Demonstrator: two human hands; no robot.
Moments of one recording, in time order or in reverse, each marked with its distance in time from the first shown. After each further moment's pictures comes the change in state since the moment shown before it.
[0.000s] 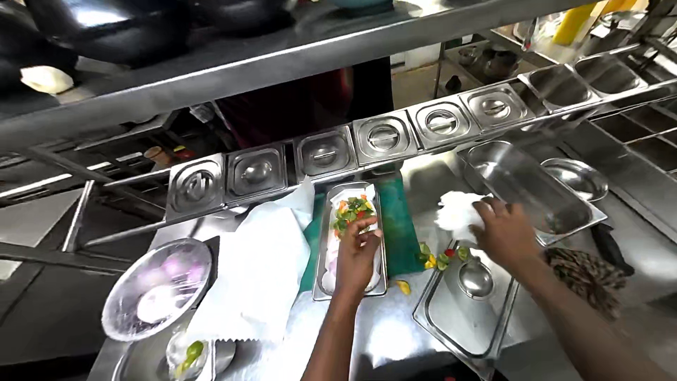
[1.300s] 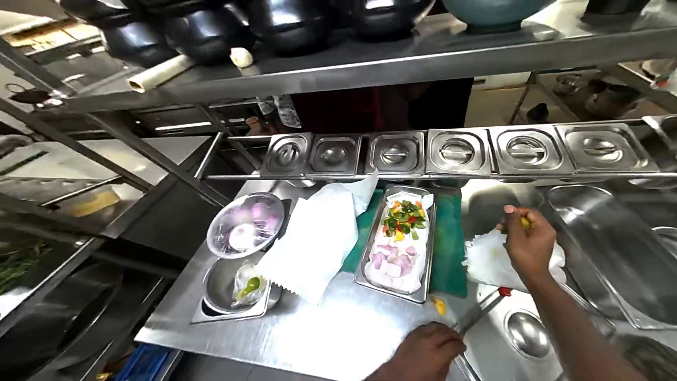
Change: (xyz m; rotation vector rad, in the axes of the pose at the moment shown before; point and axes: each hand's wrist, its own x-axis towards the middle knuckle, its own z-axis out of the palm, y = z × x) left_hand -0.111 -0.116 0.031 0.633 -0.337 0.620; right_hand 0.074 -0.073 0.040 0.947 0.362 0.025
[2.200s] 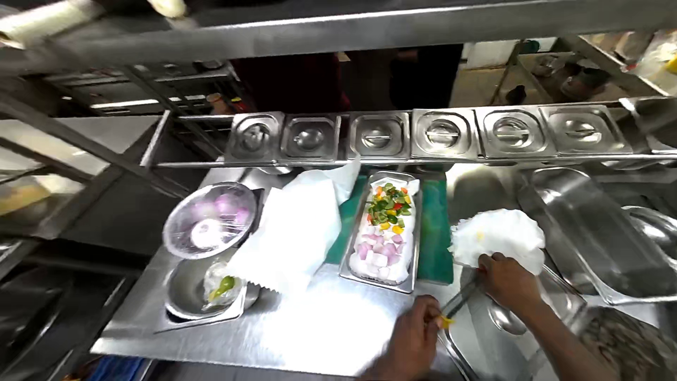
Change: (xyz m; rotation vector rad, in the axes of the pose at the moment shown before) left_hand 0.010 0.008 -0.001 -0.412 0.099 -0.425; right_hand -0.063 0.017 -0.035 -1.176 -0.949 0.290
